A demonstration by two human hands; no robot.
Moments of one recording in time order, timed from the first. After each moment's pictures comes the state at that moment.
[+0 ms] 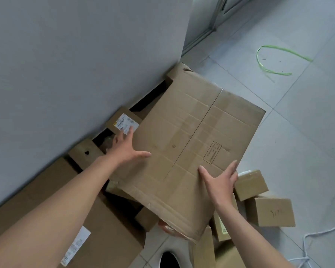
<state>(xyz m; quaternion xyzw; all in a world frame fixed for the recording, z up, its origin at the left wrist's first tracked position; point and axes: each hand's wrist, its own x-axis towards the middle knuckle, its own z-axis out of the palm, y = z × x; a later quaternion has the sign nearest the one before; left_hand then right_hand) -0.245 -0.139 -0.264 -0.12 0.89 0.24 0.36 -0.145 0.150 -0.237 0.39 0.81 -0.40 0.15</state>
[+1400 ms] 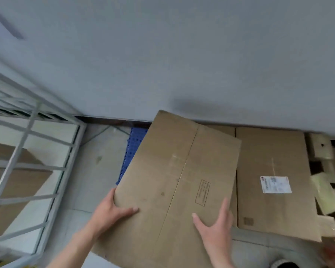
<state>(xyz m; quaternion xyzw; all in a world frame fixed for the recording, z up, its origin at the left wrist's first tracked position) 0.658 -0.620 -0.108 -0.62 0.60 0.50 0.09 0.445 -0.395 -0.138 -0.05 0.88 -0.30 0.37</state>
